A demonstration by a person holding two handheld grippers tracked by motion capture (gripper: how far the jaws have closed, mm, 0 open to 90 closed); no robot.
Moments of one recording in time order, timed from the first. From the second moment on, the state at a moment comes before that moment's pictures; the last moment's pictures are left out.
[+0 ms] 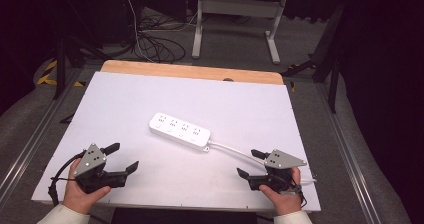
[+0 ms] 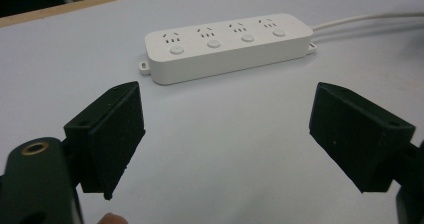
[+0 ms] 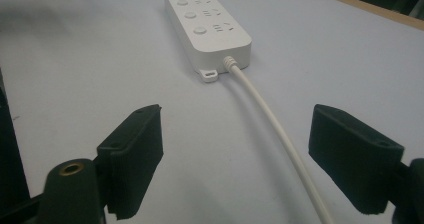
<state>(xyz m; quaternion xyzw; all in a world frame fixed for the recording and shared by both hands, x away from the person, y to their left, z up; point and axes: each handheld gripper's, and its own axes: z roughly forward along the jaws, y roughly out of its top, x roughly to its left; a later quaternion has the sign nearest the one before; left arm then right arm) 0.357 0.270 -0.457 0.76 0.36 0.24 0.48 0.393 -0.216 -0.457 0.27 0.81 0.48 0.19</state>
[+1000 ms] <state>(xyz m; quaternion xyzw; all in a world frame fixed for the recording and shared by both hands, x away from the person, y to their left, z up) 0.357 0.271 -0.457 0.76 0.37 0.23 0.48 0.427 -0.171 -0.406 0.24 0.84 0.46 0.16</state>
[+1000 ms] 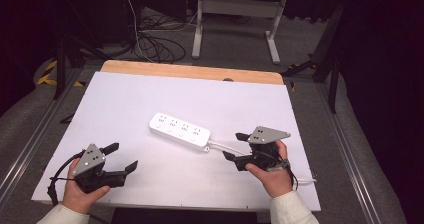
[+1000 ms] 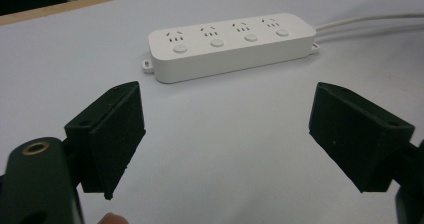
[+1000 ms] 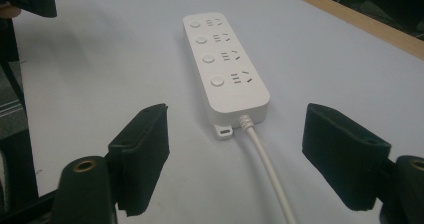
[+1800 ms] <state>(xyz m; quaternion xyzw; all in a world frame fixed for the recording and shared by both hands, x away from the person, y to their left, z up) 0.357 0.273 -0.457 0.76 0.37 0.24 0.48 0.454 -0.135 -0.377 0.21 0.85 0.45 0.16</state>
